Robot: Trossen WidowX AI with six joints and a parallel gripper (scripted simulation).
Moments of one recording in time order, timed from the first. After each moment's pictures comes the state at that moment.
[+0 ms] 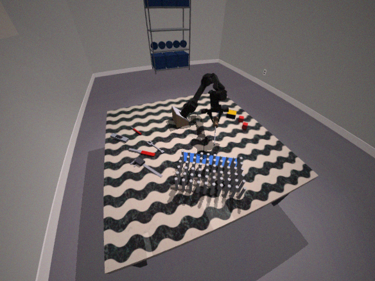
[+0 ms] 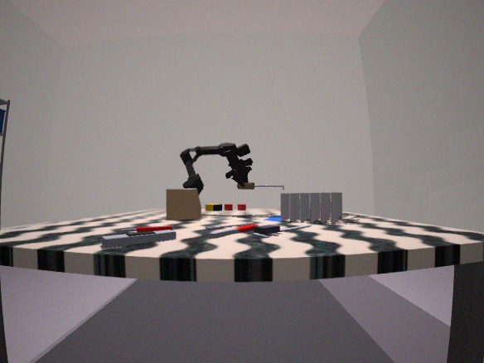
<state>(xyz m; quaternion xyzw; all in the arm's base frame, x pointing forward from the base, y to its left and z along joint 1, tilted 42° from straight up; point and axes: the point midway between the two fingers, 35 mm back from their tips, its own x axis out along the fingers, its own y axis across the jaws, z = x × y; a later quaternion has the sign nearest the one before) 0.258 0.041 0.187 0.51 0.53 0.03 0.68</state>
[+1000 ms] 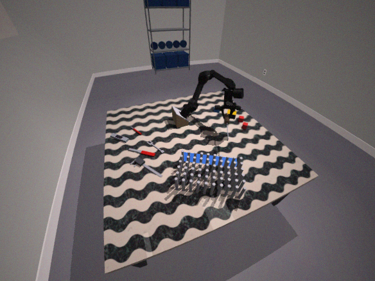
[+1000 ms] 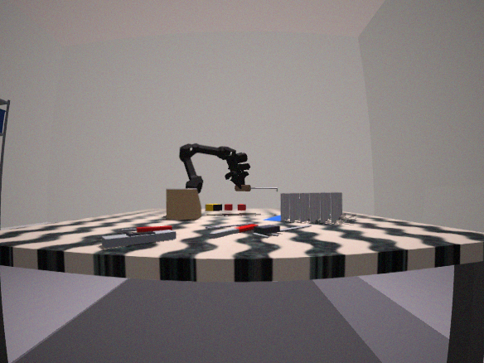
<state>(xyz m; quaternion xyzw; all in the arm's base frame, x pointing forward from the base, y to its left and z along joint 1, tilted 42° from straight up) 0.242 0.126 0.254 0.46 0.55 0.02 0.70</state>
